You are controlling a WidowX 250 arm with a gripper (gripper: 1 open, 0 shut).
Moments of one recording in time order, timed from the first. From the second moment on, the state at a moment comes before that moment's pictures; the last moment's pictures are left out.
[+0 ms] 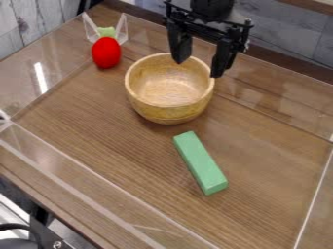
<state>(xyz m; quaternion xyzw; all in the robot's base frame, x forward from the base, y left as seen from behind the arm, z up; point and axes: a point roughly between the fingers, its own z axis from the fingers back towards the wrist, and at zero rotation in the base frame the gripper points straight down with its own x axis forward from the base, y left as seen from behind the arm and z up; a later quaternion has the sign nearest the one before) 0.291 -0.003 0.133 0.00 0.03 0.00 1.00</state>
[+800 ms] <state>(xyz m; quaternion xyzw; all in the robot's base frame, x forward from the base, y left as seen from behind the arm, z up) 0.258 -0.009 0.059 -0.07 0.06 0.18 0.98</state>
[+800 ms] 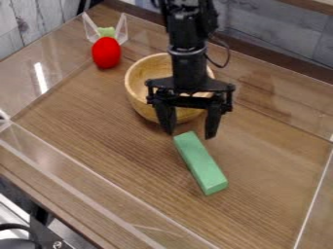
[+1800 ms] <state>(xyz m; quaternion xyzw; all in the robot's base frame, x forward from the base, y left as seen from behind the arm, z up) 0.244 -0.049 0.019 -0.06 0.03 0.45 0.89</state>
